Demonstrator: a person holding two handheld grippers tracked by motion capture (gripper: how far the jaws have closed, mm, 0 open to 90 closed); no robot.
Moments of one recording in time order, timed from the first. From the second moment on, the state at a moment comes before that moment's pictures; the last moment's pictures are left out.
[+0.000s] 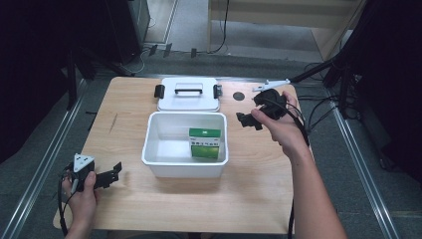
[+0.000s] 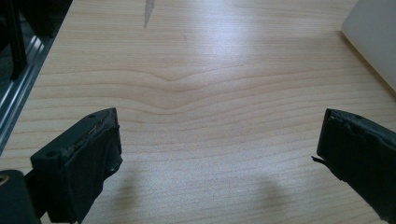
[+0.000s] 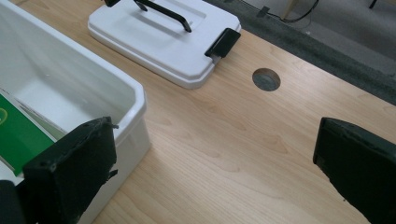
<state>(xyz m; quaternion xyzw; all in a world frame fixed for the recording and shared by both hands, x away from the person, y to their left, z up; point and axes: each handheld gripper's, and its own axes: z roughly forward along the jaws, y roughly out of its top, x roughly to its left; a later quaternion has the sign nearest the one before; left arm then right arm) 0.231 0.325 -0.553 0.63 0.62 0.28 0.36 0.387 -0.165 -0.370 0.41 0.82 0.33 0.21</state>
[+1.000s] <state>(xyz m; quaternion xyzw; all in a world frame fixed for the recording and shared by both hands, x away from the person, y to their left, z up) 0.230 0.325 -0.553 0.63 0.62 0.28 0.37 0.339 -0.253 -0.449 0.49 0.75 0.38 0.23</state>
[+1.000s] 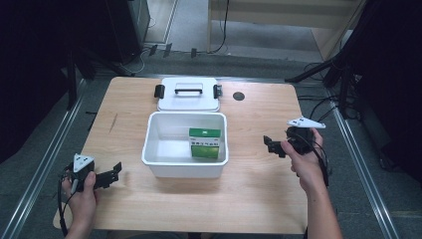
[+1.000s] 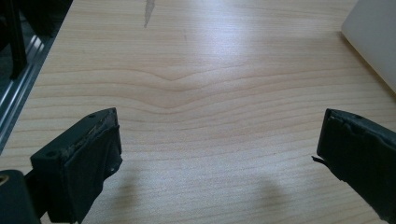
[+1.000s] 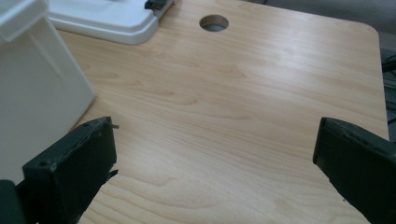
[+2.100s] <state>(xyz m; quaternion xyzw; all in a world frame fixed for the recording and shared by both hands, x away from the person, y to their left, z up) 0.230 0.325 -0.553 0.63 0.62 0.28 0.37 0.267 -0.324 -0.516 0.53 0.69 0.40 0.27</state>
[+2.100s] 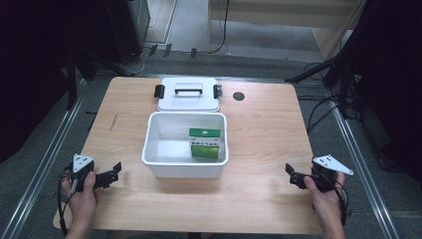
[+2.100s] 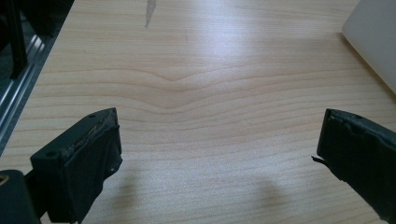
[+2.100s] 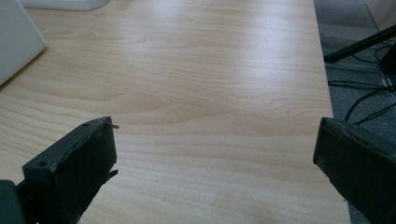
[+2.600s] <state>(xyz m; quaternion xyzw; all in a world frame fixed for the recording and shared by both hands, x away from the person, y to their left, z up) 0.230 0.325 -0.553 0.63 0.62 0.28 0.37 0.232 -0.340 -0.538 0.55 0.67 0.40 0.29</state>
